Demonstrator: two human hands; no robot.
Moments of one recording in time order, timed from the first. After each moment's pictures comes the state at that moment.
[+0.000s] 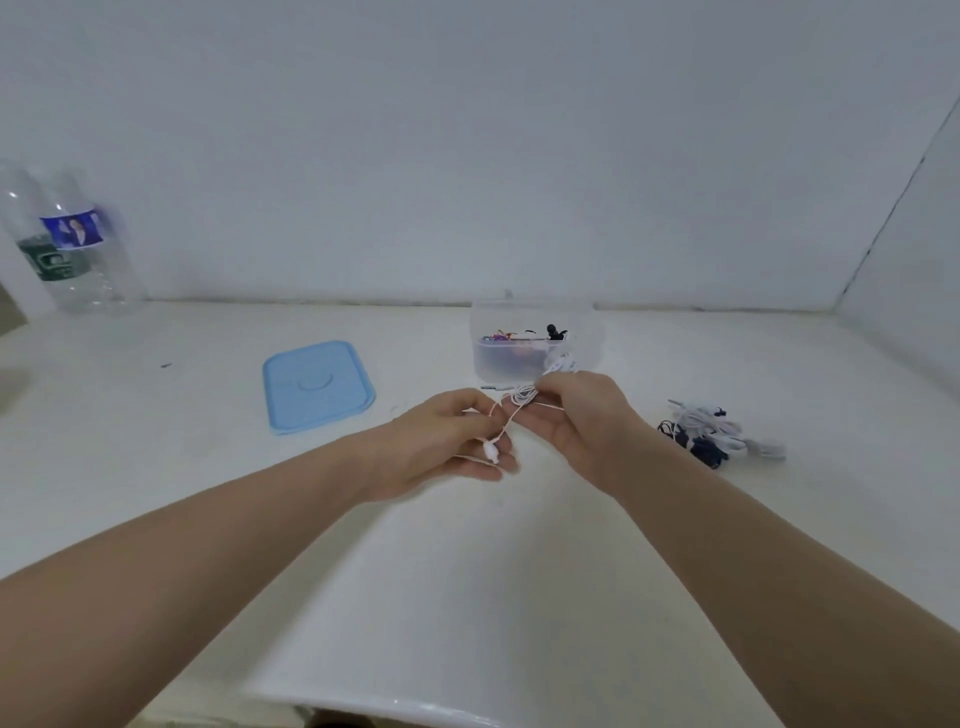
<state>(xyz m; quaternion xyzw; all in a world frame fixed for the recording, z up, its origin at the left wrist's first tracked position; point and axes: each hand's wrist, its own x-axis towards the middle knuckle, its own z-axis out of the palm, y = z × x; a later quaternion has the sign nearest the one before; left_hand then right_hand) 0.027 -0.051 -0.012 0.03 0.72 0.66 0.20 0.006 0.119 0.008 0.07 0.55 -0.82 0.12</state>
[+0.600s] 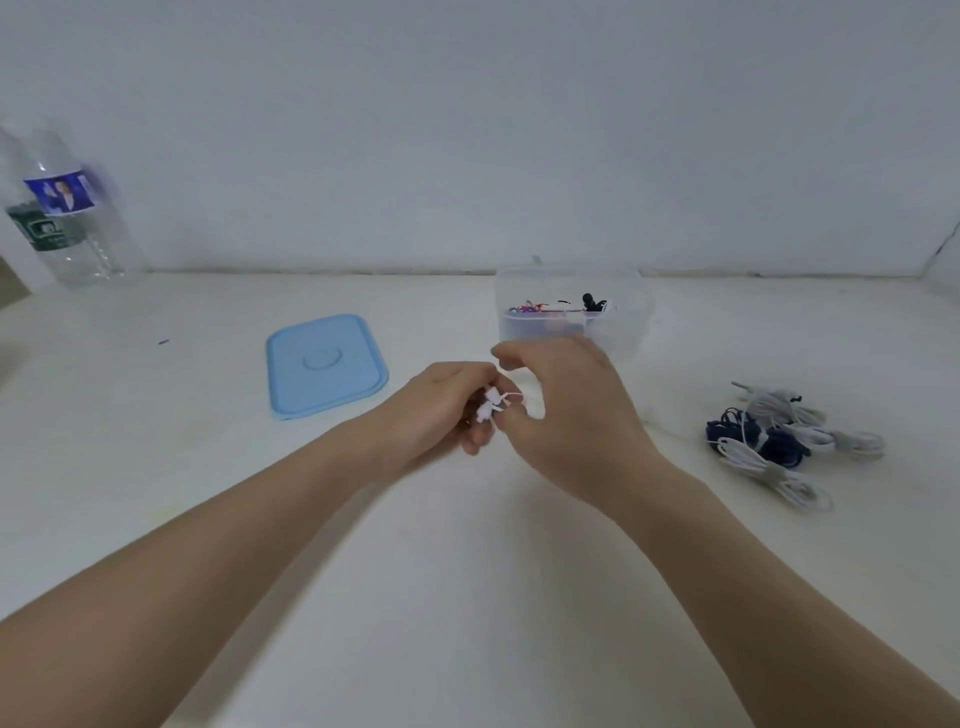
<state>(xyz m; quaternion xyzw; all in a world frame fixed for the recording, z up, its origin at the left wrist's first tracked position) 0.004 -0.067 -0.023 0.03 0.77 0.62 0.12 0.008 0.093 -0.025 -0.23 0.91 -0.33 -0.14</state>
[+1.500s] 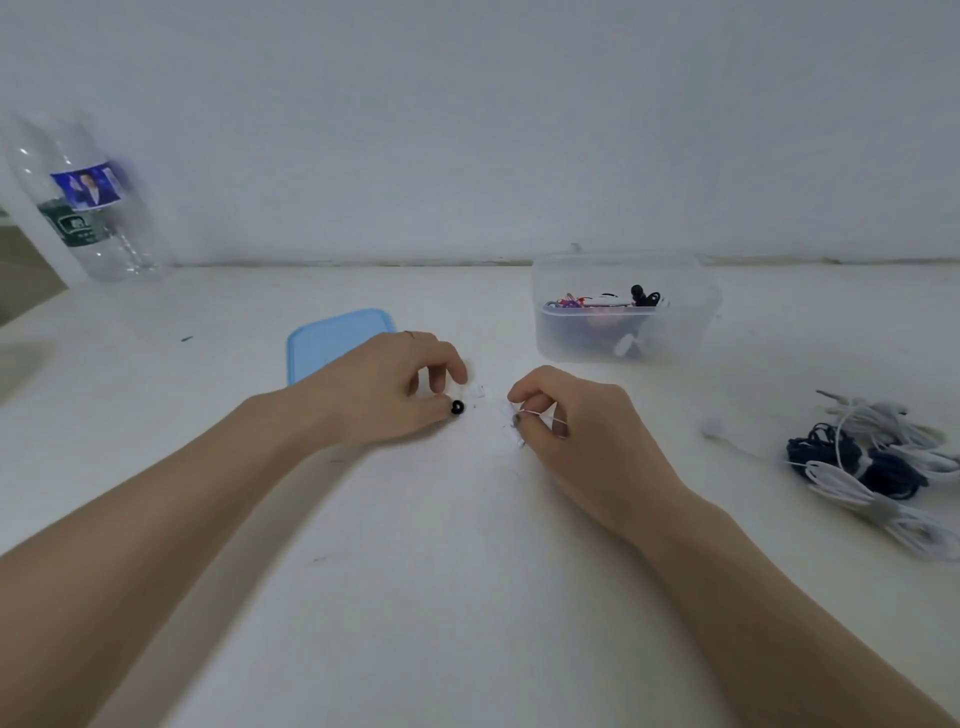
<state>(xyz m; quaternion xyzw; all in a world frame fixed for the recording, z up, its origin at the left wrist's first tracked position) -0.022 -0.149 -0.021 0.13 0.97 0.18 0.00 -0.015 0.077 -0.061 -0.22 0.88 -0.42 -0.08</state>
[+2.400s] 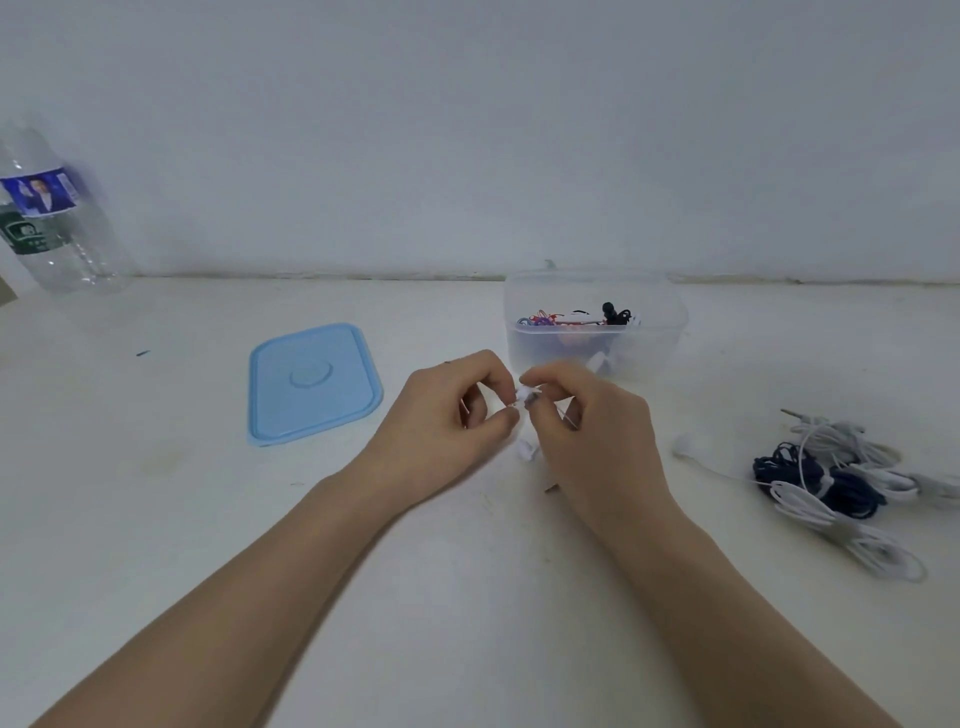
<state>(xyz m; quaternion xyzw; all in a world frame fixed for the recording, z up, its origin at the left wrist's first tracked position) -0.015 -0.073 -0.047 0.13 0.89 0.41 -0.14 -0.018 0.090 -0.050 -0.11 0.85 -0.49 -0.14</state>
